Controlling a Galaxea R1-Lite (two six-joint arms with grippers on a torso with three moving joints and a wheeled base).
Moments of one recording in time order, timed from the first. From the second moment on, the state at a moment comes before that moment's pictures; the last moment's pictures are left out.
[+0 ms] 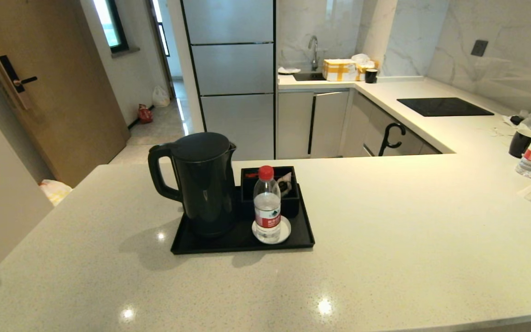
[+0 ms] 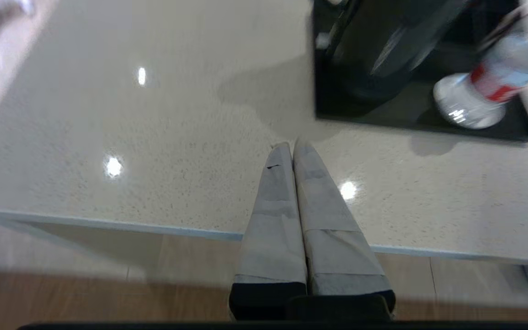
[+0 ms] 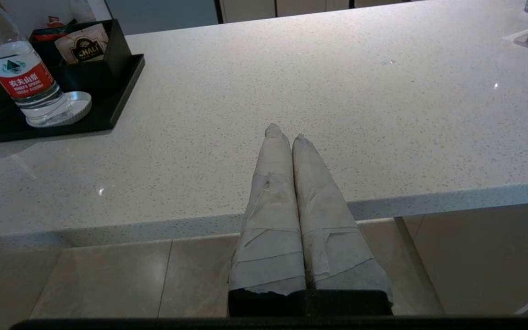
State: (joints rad) left arm 0.02 0.73 -0.55 0.18 0.03 -0.14; right arm 0.00 0.00 0.00 0.00 -0.01 0.04
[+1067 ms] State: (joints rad) left arm -0.01 1.87 -0.91 -0.54 0.04 0.01; right arm 0.00 0.00 0.00 0.00 -0.01 0.04
